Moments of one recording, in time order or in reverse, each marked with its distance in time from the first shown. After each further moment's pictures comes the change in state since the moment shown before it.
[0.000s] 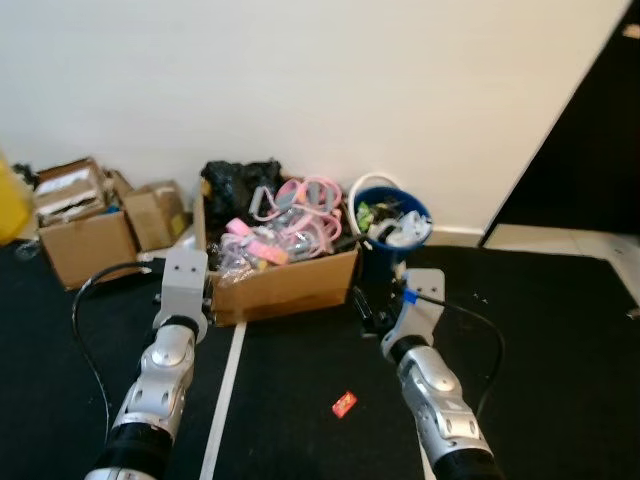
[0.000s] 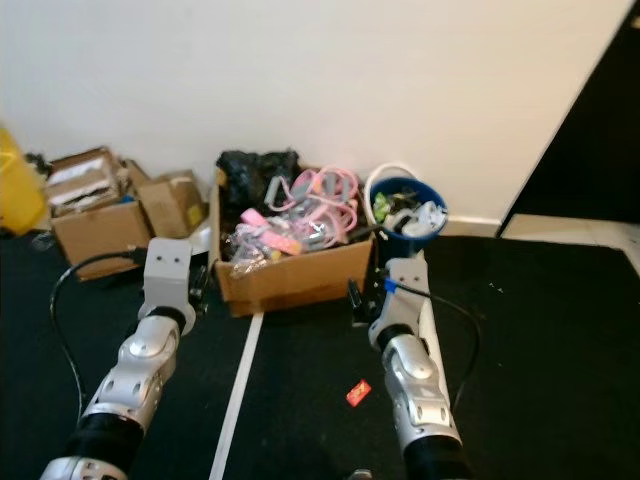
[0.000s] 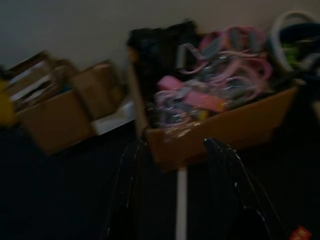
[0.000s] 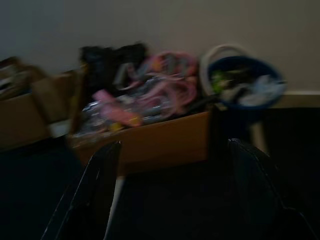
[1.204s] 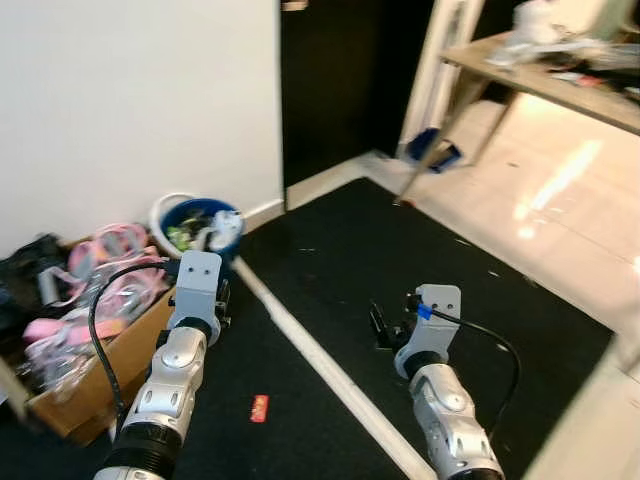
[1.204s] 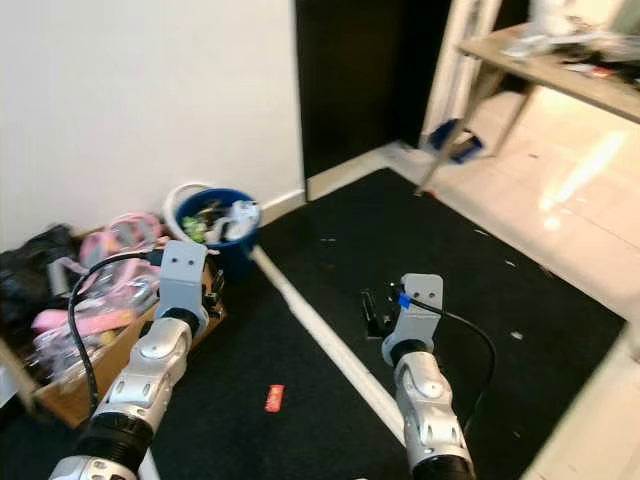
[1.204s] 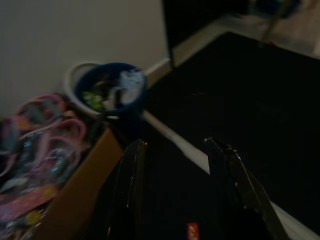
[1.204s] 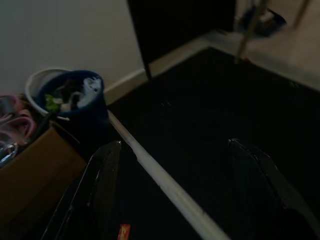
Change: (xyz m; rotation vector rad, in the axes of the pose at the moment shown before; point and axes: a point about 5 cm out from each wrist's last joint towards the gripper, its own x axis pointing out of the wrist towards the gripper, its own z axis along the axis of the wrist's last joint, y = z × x) left arm -0.001 -0.011 -0.003 -0.046 0.014 -0.069; right arm -0.017 0.000 -0.018 0.021 0.038 -0.040
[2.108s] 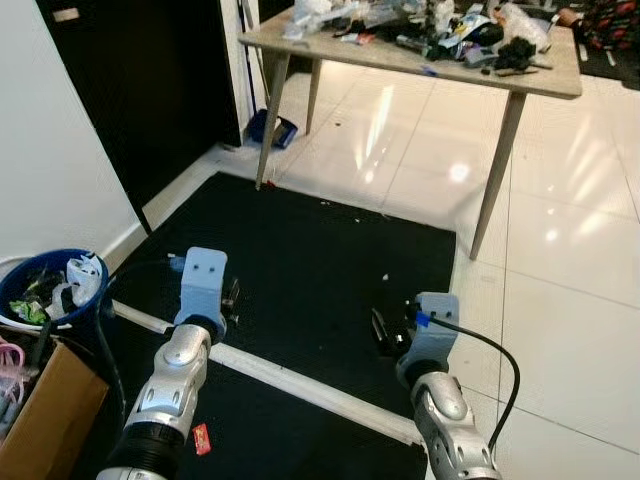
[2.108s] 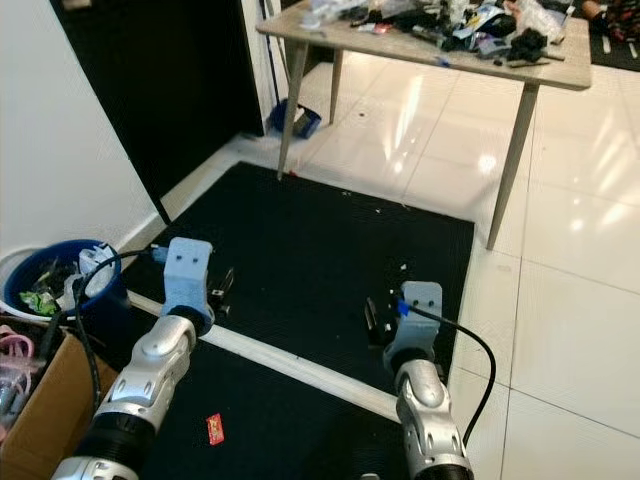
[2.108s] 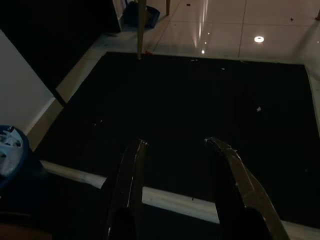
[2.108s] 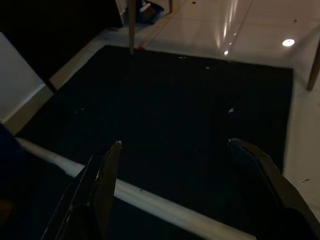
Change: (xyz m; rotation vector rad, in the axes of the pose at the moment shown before) left arm 0.000 -0.009 0.006 -0.034 -0.021 -0.087; right arm -0.004 -0.003 -0.005 -0.012 0.039 -0.035
